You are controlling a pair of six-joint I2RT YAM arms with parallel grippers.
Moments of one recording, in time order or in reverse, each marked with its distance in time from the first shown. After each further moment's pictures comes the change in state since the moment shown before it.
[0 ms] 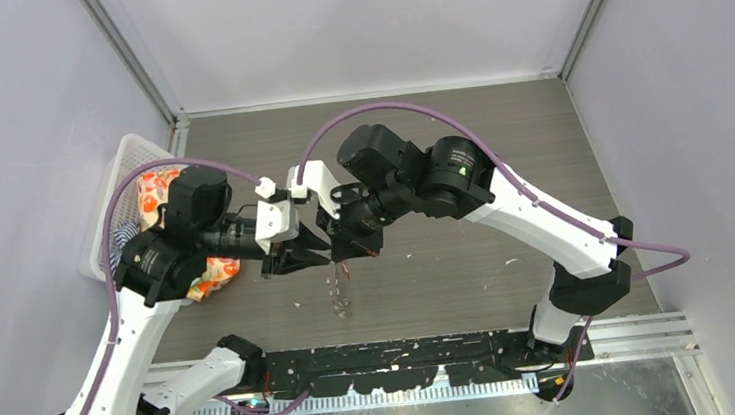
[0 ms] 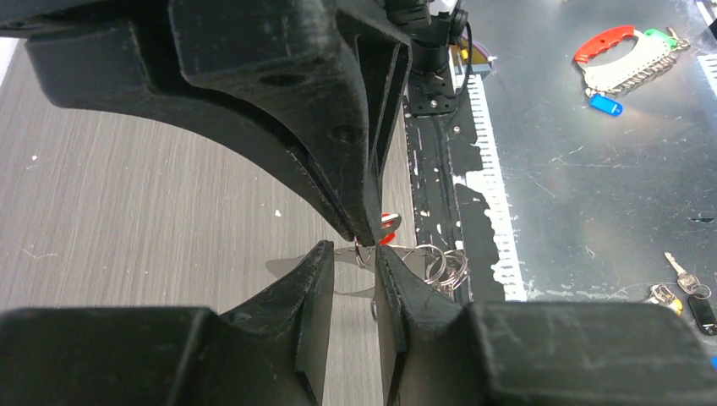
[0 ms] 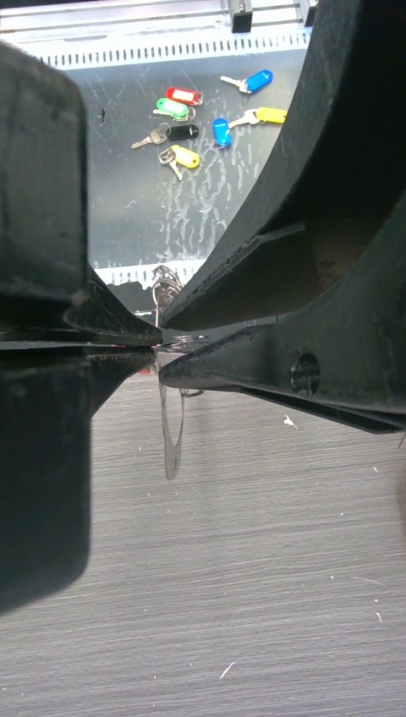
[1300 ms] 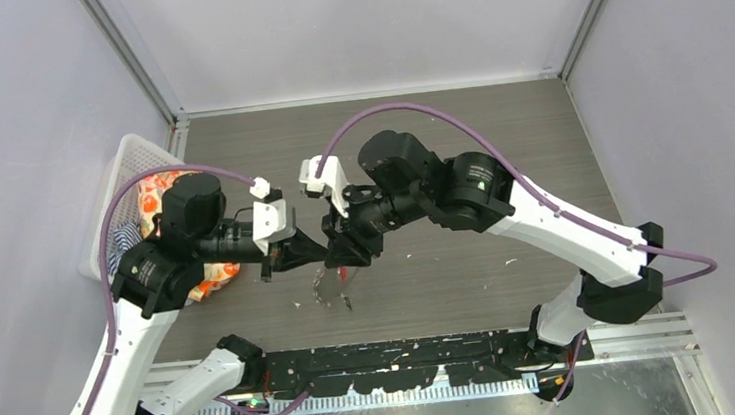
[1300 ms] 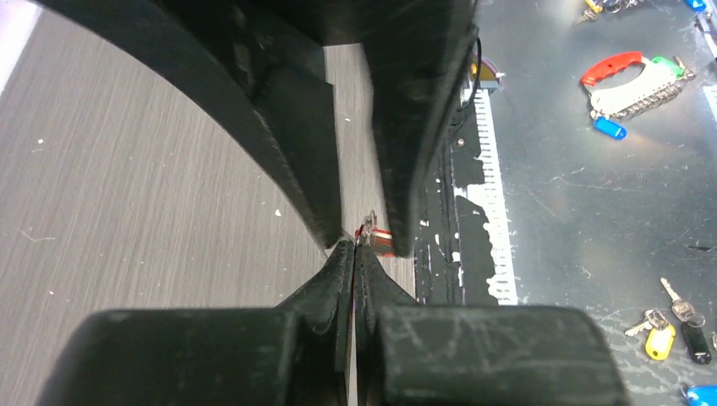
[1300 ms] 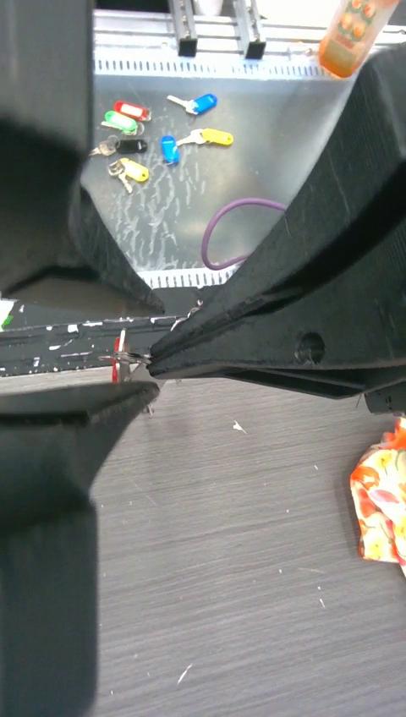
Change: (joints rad) left arm -0.007 -0.047 -0.045 0.062 -0.045 -0.097; right arm -0.003 -0.127 -0.215 0.237 -0.017 0.078
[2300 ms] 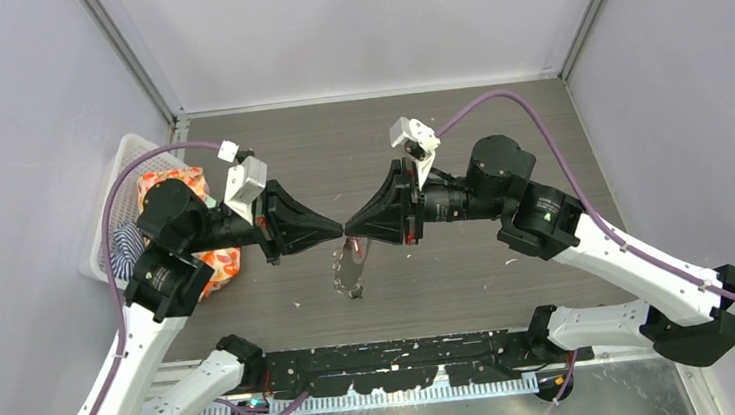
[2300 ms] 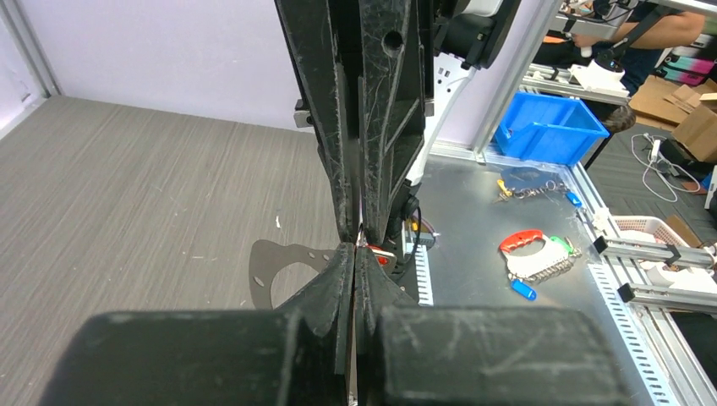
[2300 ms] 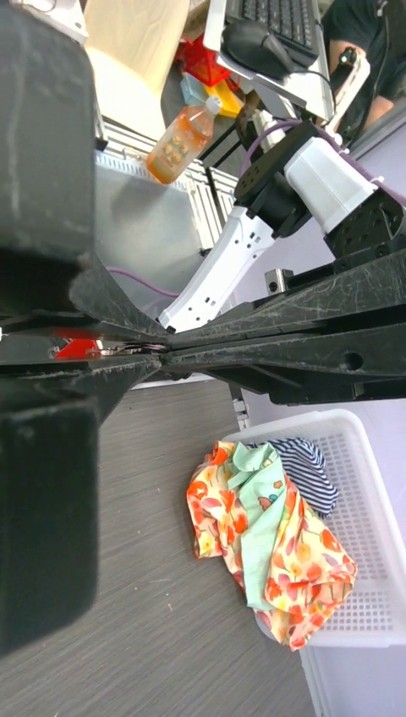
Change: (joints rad) left arm 0.000 -0.063 -0.153 0.712 0.067 -0.733; right arm -0.160 -0.443 -0.607 0.795 -0.140 0.336
